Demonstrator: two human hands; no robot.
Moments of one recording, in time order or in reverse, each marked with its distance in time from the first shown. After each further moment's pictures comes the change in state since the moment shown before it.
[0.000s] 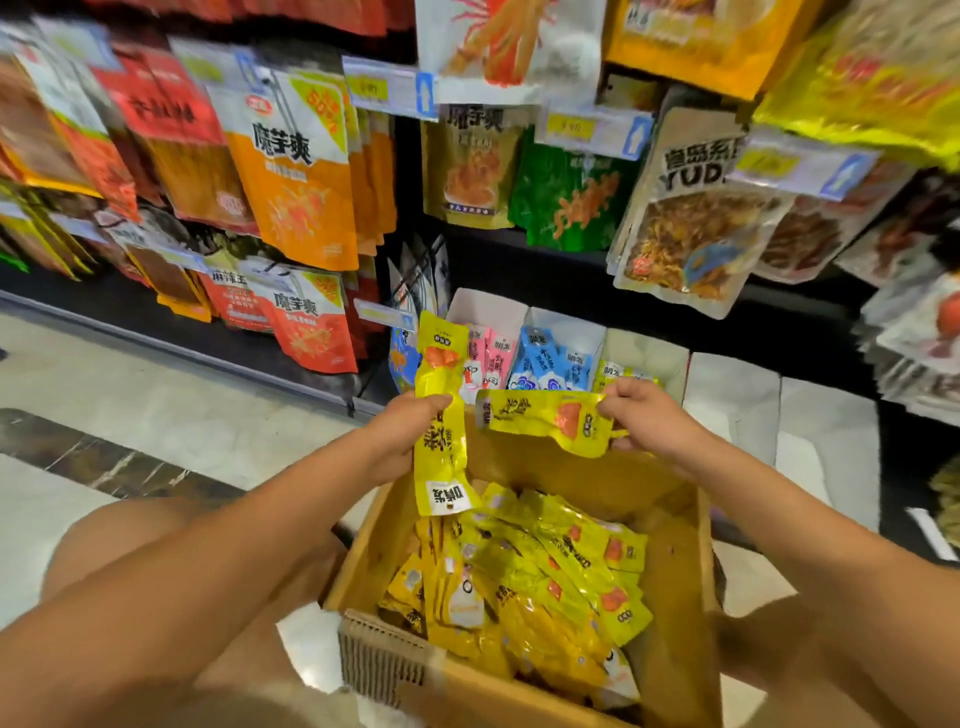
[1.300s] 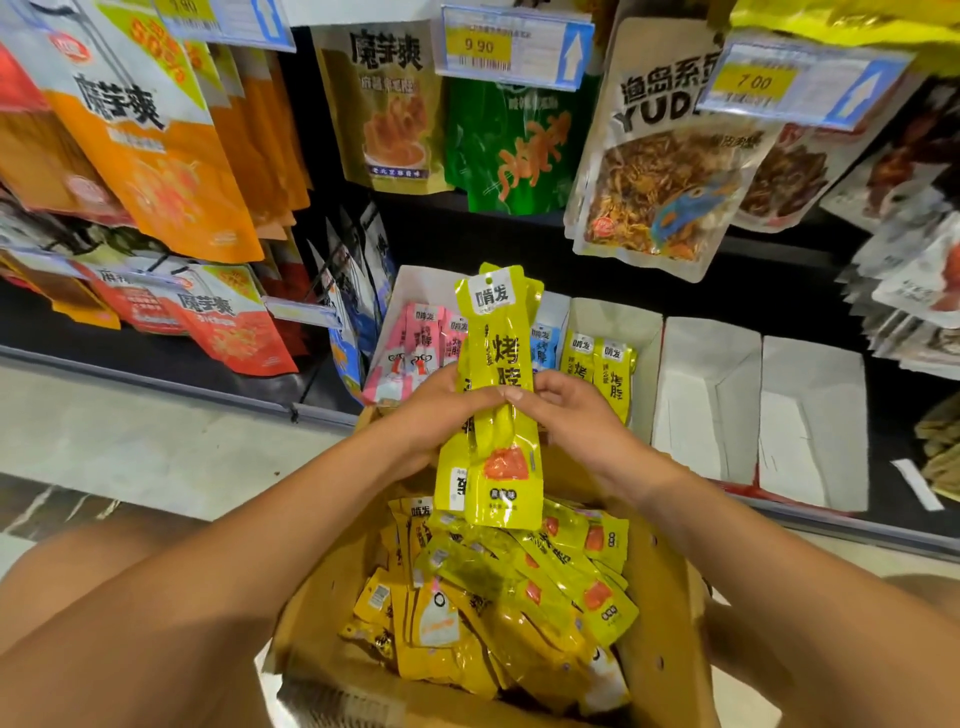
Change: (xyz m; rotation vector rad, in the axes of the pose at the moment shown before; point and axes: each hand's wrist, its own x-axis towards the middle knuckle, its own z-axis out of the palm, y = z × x) left_hand 0.051 0.021 0.096 0.154 -0.308 0.193; right_hand 0.035 0.016 0.034 0.377 -0.043 -0.058
